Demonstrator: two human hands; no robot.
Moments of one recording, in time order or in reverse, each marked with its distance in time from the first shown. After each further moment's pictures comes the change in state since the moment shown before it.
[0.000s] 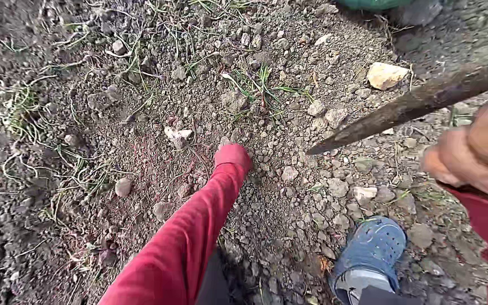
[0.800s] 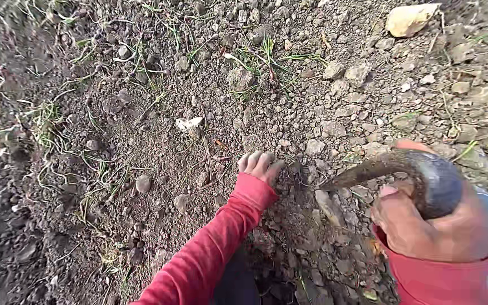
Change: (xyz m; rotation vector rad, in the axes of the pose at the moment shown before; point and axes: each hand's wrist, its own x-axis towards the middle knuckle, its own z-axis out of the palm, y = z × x) left_hand -0.070 -0.061 0.117 -0.011 0.550 0.679; right_hand -0.165 0.137 0.063 -0.694 0.470 -0.057
